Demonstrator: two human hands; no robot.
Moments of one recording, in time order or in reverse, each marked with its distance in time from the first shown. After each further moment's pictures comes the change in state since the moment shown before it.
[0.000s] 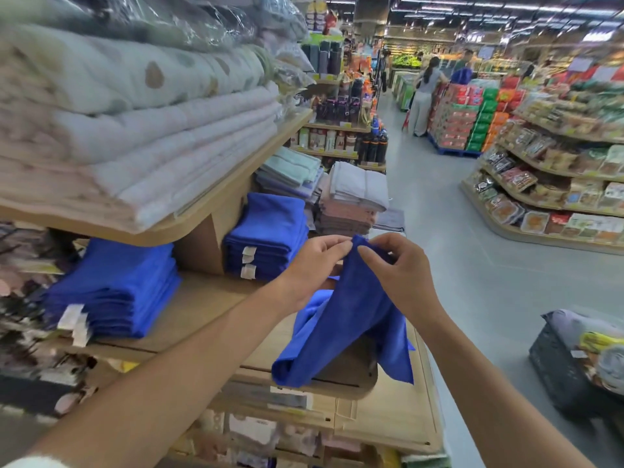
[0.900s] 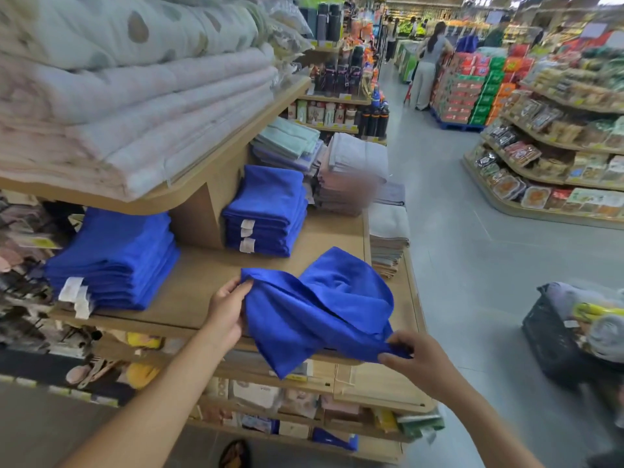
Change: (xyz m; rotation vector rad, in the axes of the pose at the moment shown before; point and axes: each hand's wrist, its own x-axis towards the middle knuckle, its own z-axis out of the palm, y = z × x) left_hand -0.049 -0.159 -0.120 -0.491 0.625 -0.143; right_hand -0.145 0.102 -0.029 -0.193 -0.502 0.379
